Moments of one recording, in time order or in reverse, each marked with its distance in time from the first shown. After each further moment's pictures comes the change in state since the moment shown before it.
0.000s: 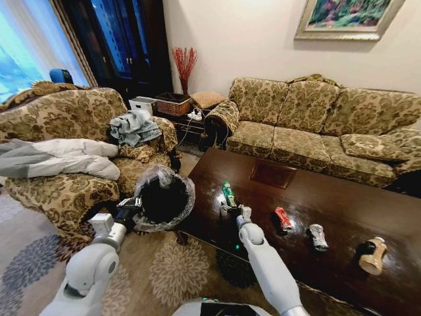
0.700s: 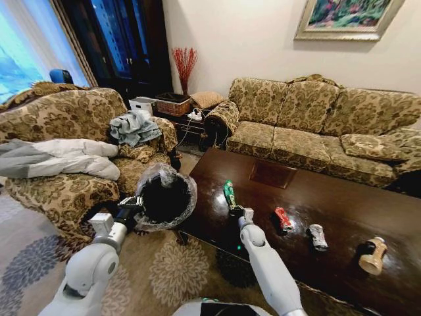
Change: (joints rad) left arm -0.011 0.042 0.010 -0.006 -0.017 -0.006 0.018; right arm -0.025 0.002 0.033 0.036 0.005 0.003 0.035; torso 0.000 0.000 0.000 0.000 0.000
